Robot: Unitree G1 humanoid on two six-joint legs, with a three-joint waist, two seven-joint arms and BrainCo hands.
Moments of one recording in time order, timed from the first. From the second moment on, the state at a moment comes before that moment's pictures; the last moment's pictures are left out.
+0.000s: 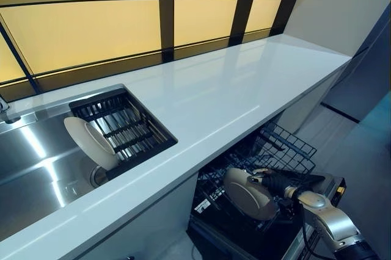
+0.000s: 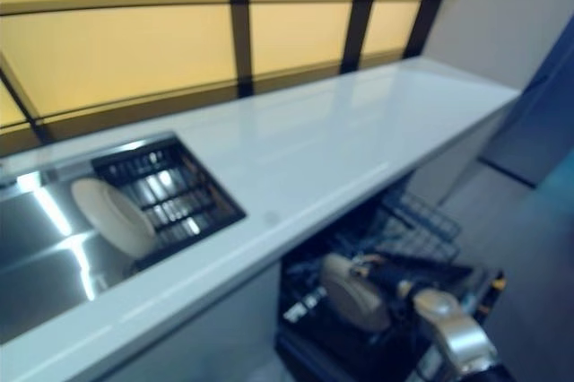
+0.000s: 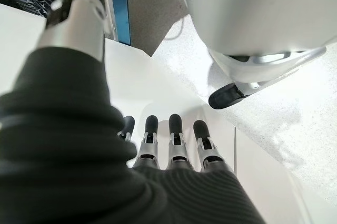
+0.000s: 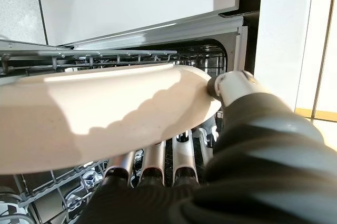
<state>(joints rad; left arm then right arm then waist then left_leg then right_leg) 0.00 0.32 -0.24 1.13 -0.13 -0.16 -0.06 -0.14 -0.60 0.17 0.04 0.37 0.45 0.25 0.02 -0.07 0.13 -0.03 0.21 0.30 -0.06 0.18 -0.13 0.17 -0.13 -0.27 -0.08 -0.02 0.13</state>
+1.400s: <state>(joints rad) -0.01 0.29 -0.26 1.11 -0.13 -0.12 -0.06 -0.18 -0.51 0.29 0.18 0.12 0.41 0.17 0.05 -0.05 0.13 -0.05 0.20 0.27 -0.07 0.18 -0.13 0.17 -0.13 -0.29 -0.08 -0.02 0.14</state>
